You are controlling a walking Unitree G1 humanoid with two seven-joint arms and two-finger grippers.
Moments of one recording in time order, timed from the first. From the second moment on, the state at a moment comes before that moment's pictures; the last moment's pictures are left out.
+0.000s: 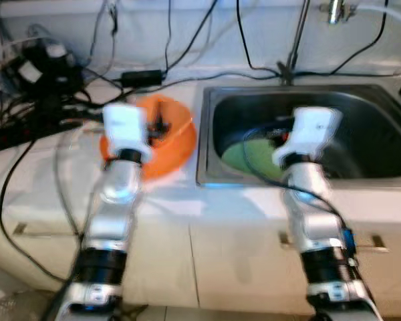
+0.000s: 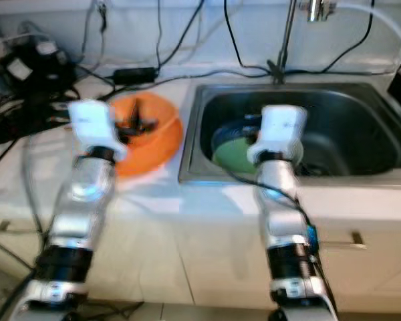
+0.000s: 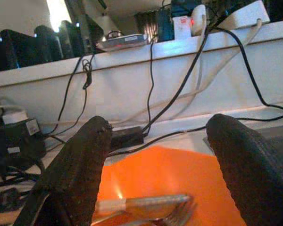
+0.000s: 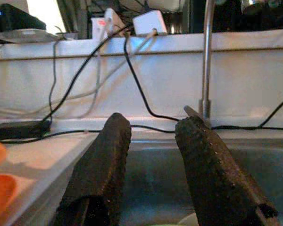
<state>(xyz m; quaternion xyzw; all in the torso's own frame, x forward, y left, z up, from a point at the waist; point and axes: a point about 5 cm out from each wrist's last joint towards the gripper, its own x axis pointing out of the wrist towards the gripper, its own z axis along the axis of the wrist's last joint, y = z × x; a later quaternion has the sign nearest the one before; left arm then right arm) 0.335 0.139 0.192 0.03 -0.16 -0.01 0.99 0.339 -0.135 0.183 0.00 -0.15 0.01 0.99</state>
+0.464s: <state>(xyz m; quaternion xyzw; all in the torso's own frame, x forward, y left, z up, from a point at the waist) 0.320 0.149 0.194 0.03 -0.18 0.00 0.98 0.339 -0.140 0.182 0.00 -0.15 0.00 0.99</state>
